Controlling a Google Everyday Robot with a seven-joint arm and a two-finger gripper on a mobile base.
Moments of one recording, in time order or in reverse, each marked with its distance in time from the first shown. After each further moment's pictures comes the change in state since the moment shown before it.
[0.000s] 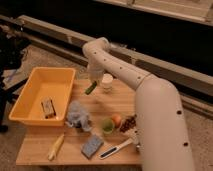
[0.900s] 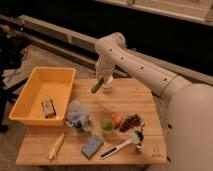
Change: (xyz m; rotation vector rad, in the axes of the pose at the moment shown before) arm -0.021 0.031 -0.053 0.098 0.022 -0.037
